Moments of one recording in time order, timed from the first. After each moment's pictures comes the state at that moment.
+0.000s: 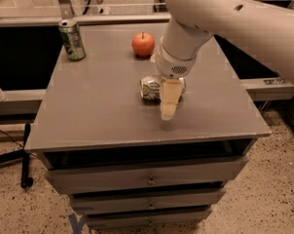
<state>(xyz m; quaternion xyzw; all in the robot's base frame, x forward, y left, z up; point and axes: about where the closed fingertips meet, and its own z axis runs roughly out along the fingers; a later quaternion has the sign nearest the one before) 0.571 -0.043 0.851 -0.75 0.65 0.00 0.16</state>
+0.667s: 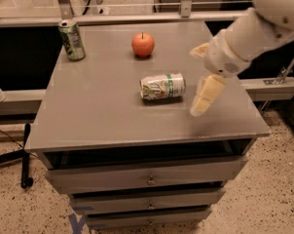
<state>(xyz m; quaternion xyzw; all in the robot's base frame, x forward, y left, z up) 0.557 -0.121 0.879 -0.66 0.70 0.08 0.26</state>
